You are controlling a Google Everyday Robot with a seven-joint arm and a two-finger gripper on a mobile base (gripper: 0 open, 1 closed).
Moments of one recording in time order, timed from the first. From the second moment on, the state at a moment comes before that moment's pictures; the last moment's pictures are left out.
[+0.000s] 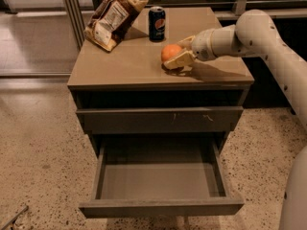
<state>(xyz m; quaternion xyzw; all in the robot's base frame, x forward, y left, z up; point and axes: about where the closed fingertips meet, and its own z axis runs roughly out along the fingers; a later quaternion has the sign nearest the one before) 0.769 -0.100 0.840 -0.49 0.71 0.18 0.48</state>
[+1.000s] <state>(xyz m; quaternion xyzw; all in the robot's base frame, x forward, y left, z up) 0.769 -0.100 0.840 -0.49 0.71 0.18 0.48</state>
